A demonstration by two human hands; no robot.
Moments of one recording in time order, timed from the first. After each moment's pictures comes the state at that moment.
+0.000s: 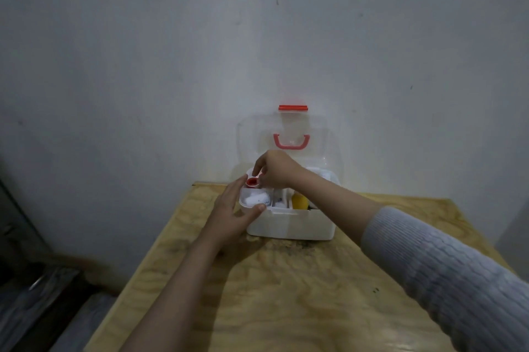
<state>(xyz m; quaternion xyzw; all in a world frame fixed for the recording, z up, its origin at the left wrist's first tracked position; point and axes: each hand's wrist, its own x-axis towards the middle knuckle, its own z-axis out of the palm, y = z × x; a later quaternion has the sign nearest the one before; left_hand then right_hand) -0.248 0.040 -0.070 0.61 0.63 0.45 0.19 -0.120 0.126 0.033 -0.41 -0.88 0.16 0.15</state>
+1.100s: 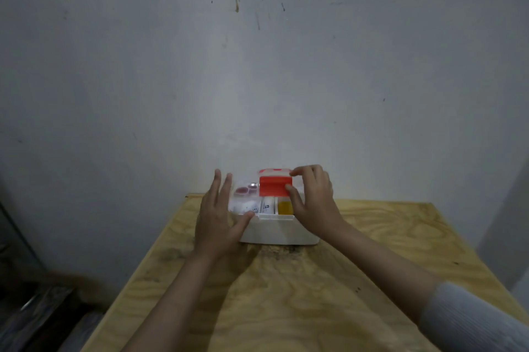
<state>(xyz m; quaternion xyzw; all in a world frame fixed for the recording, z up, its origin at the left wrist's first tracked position) -0.229 0.019 -0.053 0.64 0.62 0.45 -0.09 -0.022 0.074 -0.007 -0.41 -0.79 0.04 0.45</state>
